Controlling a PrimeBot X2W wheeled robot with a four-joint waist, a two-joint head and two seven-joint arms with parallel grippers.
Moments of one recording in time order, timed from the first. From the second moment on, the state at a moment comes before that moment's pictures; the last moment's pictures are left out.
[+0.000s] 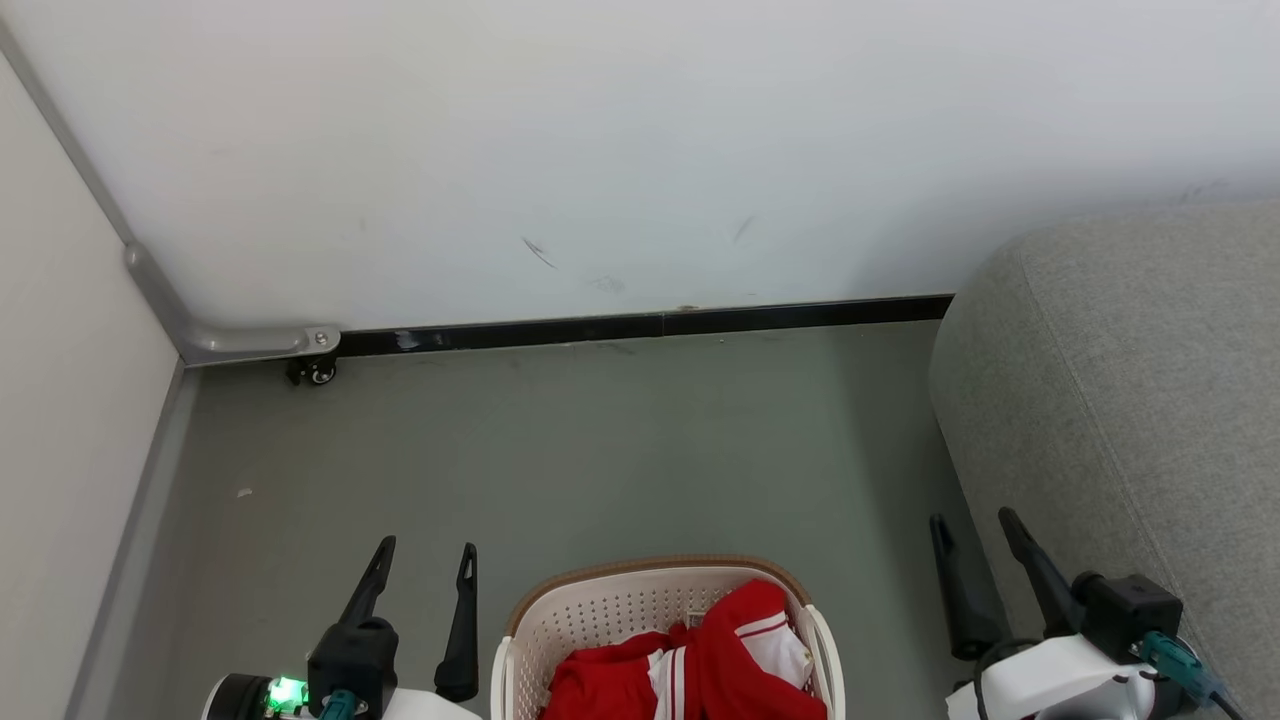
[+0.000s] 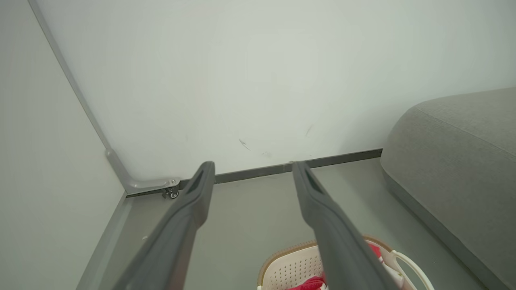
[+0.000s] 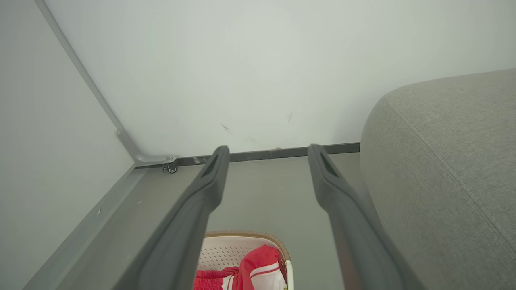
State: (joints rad) left arm -0.02 0.06 -0.21 0.30 -0.06 0.12 -0.25; right arm -0.07 -0.05 0.03 0.48 0.21 0.12 -0.23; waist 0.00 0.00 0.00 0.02
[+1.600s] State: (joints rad) left arm -0.19 0.09 -0.34 0.45 0.04 0.05 -0.25; right arm -0.10 -0.04 -0.10 0.28 0.17 0.12 -0.25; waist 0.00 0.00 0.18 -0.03
